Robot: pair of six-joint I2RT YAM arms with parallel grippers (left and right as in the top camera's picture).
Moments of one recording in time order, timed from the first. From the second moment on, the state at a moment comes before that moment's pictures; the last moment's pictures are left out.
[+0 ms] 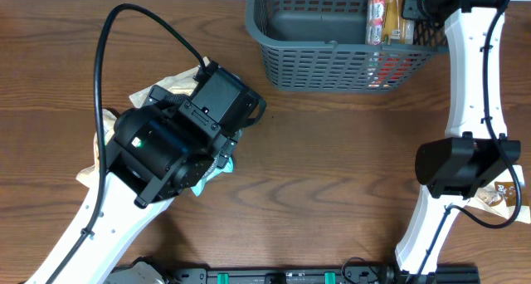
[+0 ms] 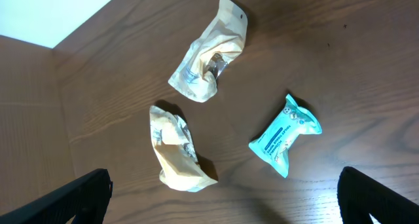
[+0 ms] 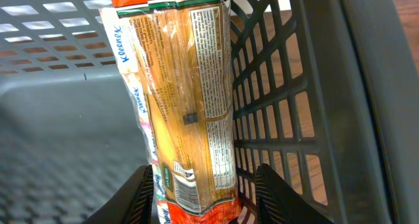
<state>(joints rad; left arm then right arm) -0.73 1.42 1.84 -1.60 -0.53 -0.15 -0.04 2.18 2.43 -1.18 0.10 0.09</state>
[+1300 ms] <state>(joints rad) -0.73 1.42 1.84 -1.60 -0.53 -0.15 -0.25 2.01 3.00 -1.69 0.32 0.14</state>
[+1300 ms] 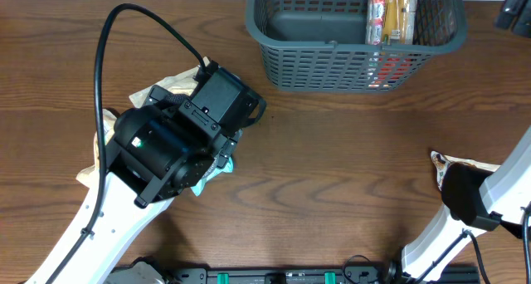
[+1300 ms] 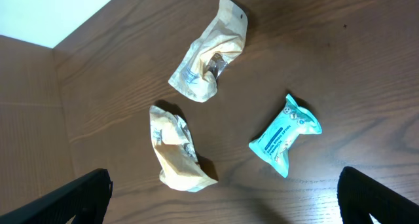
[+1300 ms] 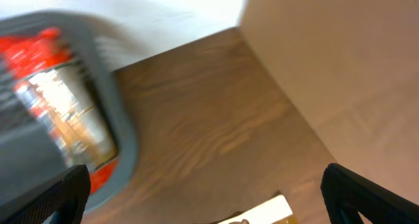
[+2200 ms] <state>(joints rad) -0.73 1.42 1.84 -1.60 -0.53 -0.15 -0.56 1.53 2.08 -1.69 0.45 0.79</state>
